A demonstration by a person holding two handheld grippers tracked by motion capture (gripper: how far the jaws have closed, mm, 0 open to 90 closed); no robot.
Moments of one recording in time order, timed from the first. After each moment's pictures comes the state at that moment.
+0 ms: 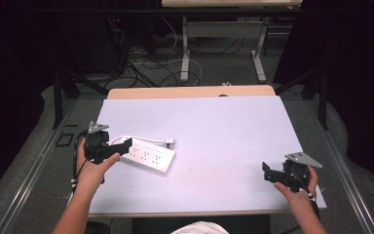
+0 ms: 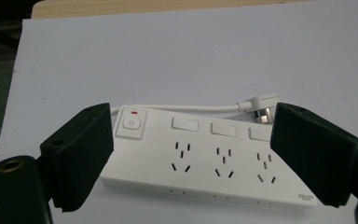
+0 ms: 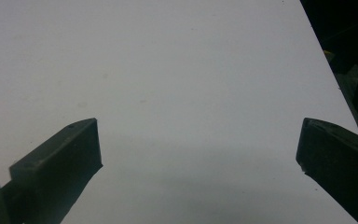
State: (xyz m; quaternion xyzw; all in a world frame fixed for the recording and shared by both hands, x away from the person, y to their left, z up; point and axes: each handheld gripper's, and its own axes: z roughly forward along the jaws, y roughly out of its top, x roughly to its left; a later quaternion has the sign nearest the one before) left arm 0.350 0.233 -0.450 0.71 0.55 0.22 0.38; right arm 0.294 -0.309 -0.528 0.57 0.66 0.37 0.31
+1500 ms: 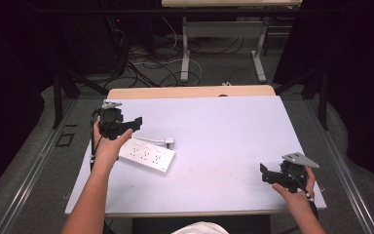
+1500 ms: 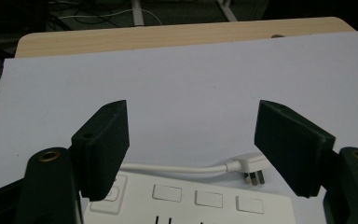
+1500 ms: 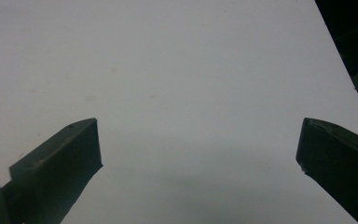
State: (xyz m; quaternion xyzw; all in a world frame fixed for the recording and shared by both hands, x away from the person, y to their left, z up) left arm 0.406 0.202 -0.428 0.70 0.56 0.22 0.39; right arm 0.295 -0.304 -0.532 0.56 0.67 0.37 0.31
